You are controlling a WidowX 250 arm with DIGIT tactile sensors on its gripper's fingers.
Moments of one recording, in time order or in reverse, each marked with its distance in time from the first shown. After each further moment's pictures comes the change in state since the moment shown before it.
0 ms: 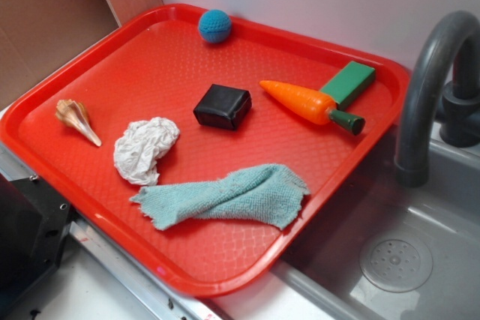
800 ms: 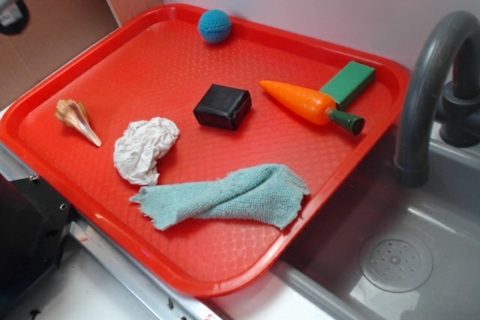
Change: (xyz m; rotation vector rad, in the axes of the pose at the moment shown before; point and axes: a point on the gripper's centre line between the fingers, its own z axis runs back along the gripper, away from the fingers) arm 0.015 0.026 -0.046 0.126 0.063 -0.025
